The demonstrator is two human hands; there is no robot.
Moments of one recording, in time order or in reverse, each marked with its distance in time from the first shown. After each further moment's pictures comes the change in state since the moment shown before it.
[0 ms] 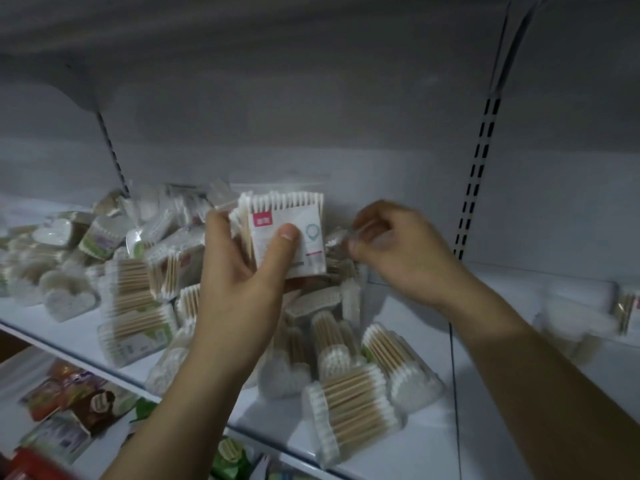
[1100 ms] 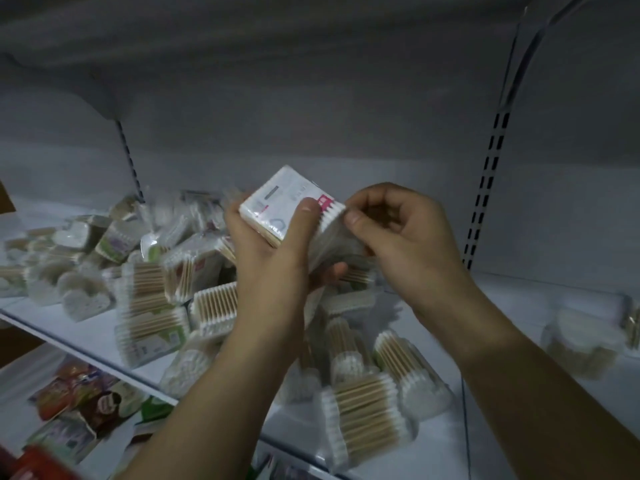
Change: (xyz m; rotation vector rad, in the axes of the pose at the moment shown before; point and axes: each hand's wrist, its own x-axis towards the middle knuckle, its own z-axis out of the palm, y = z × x) left_hand 0.014 0.015 0.026 -0.327 0.113 -0.189; right_hand -0.015 -0.046 0.009 0.453 0.161 -0.107
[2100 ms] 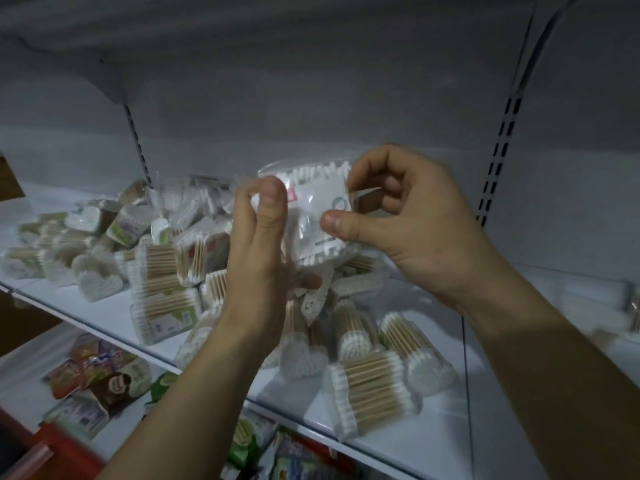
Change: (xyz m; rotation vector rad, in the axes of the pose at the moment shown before) left_hand -0.004 0.002 -0.035 0.122 -0.168 0.045; right_hand -0.011 -0.029 -0.001 0.020 -0.200 -0.122
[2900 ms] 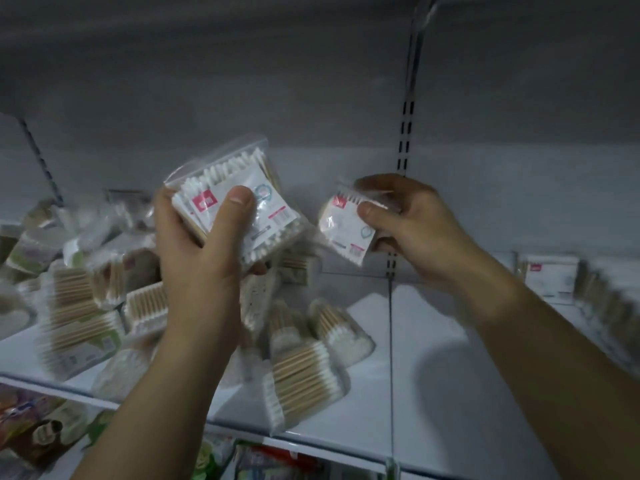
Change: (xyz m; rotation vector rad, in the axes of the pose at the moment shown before) left_hand -0.006 -0.001 0.034 -0.102 0.083 0.188; right_hand -0.020 0.044 -0.086 0.005 0.220 0.304
